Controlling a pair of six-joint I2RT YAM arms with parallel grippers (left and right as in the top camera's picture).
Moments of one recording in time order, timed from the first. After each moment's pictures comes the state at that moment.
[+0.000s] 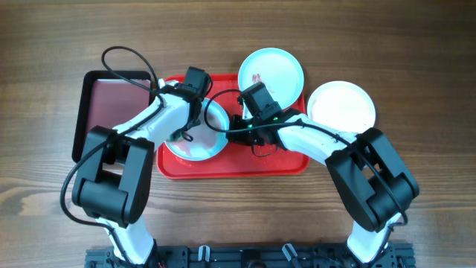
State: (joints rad) left arm -0.34 1.92 1.16 -0.67 -0.45 -0.66; right arm 0.60 1.94 1.06 -0.19 -0.41 0.74
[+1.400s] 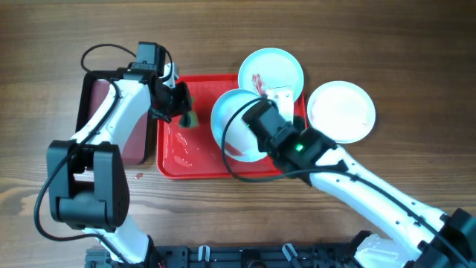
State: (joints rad) left arm -0.12 1.85 1.28 -0.75 0.30 -0.36; right arm 0.78 1.45 1.06 -0.69 0.49 0.53
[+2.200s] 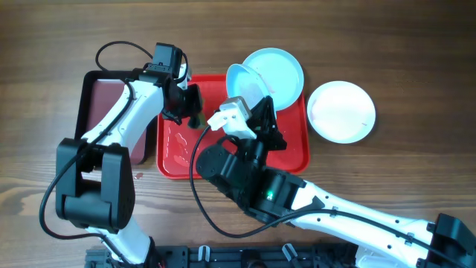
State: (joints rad) left arm -0.20 1.85 1.28 -0.73 0.25 -0.38; right arm 1.13 1.45 1.05 -0.18 1.42 -0.20
